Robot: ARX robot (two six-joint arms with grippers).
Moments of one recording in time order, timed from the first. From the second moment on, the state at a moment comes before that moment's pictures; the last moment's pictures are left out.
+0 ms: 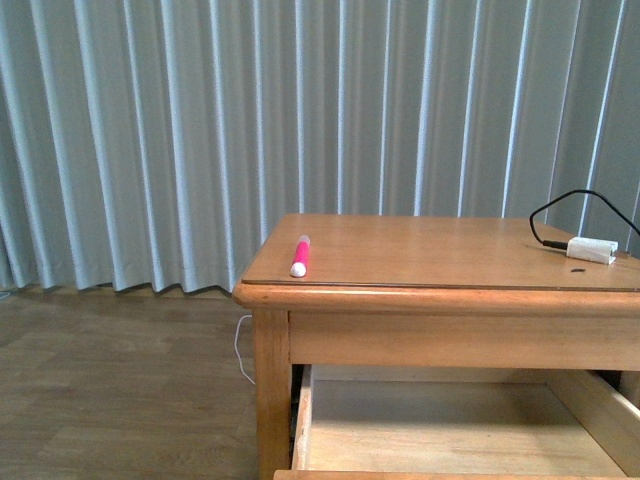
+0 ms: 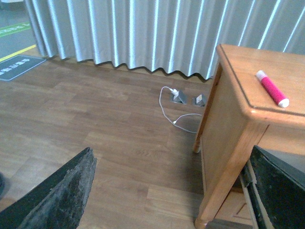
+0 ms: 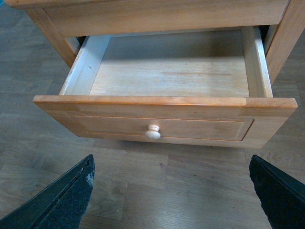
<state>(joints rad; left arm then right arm) -0.35 0.73 0.37 0.32 -0.51 -0.10 0.06 0.67 0.48 -0.30 -0.16 0.10</state>
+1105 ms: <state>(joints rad) -0.41 2.09 1.69 -0.03 -0.24 -0.05 0.06 0.67 0.48 -0.30 -0.16 0.10</state>
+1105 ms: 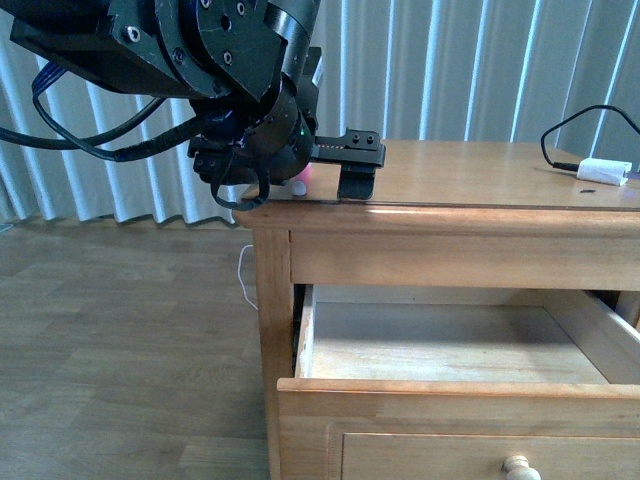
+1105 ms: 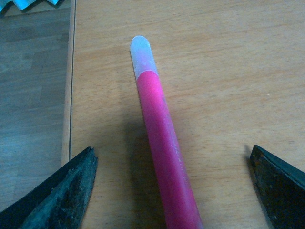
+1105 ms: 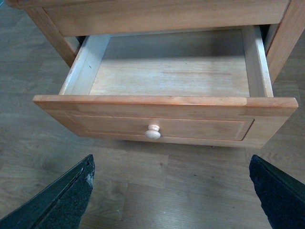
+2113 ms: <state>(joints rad) -0.39 1.84 1.36 0.15 0.19 0.26 0.06 0.67 0.48 -0.30 -0.16 0.10</state>
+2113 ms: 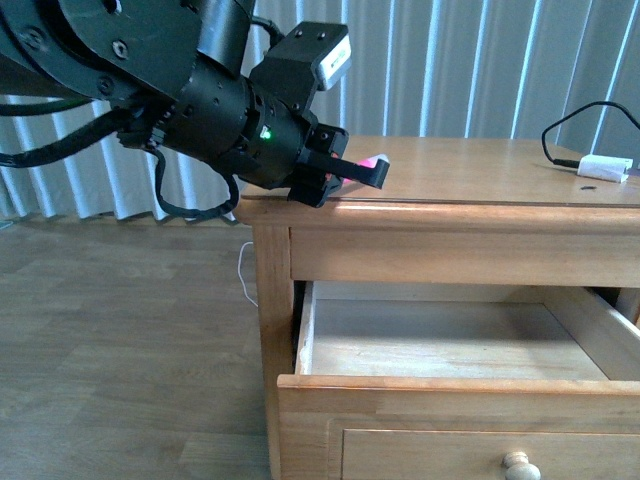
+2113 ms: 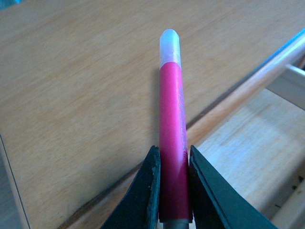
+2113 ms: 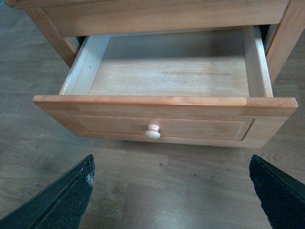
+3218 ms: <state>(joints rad) -0.50 2.05 1.24 0.30 0.16 0.38 0.06 0.67 0.48 -0.30 -0.16 0.10</state>
